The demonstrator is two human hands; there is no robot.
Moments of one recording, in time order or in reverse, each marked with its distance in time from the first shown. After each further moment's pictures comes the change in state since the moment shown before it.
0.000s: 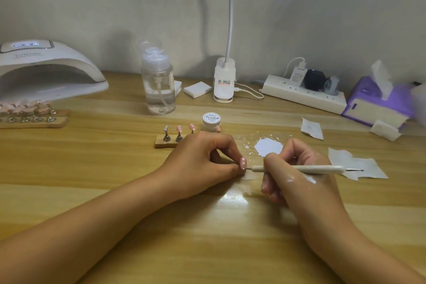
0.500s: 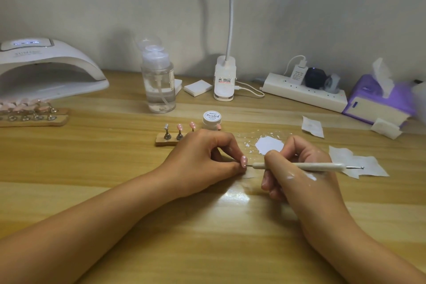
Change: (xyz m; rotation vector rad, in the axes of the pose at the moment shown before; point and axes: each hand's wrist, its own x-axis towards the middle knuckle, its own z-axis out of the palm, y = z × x) left_hand 0.000 0.001 0.001 -0.013 -0.012 0.017; right_hand 0.001 0.003 0.001 -0.005 -0.010 -0.026
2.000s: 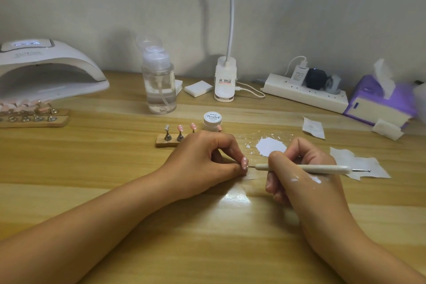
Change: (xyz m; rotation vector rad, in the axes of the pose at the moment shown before) left_hand -0.001 -0.003 0.000 -0.035 -0.003 0.001; right_hand -0.003 -0.004 -0.001 0.054 0.026 -0.002
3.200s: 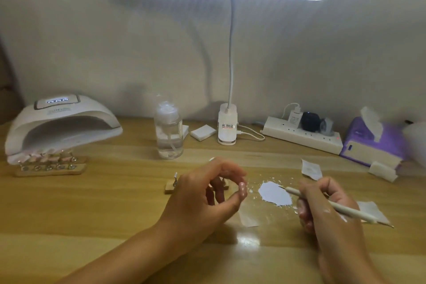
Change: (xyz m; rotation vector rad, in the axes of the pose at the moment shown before) left_hand -0.010 0.024 -0.010 0.060 0.331 0.271; right_hand 0.019 0.007 -0.024 0.187 0.241 -0.036
